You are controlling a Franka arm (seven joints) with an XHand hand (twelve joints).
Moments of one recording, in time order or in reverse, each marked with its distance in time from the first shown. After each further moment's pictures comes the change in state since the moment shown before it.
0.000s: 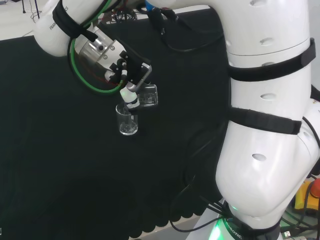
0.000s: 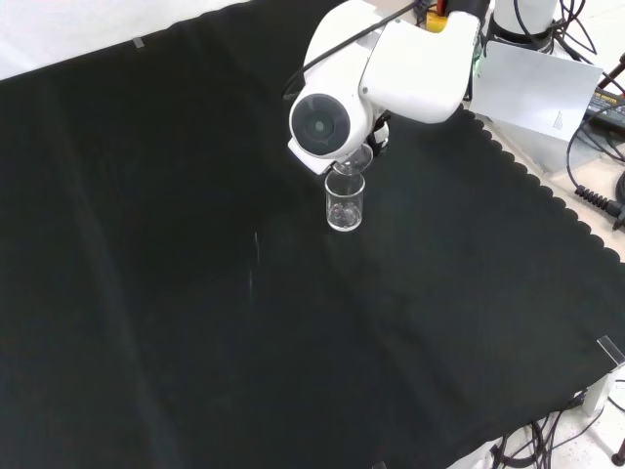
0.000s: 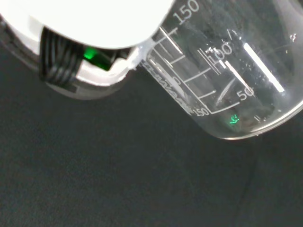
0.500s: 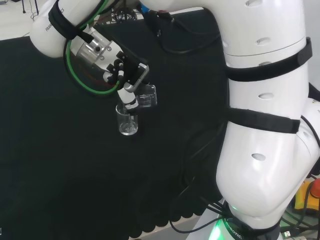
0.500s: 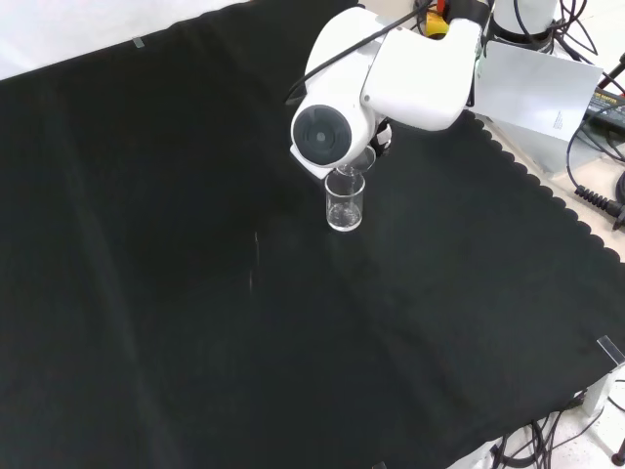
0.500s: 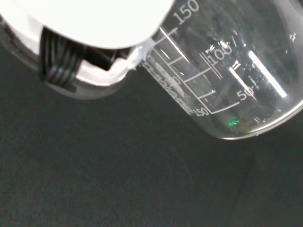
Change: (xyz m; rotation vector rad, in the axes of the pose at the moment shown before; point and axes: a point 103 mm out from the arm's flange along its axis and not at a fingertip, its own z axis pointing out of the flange) arm 0.004 -0.001 -0.003 0.031 -0.015 0.007
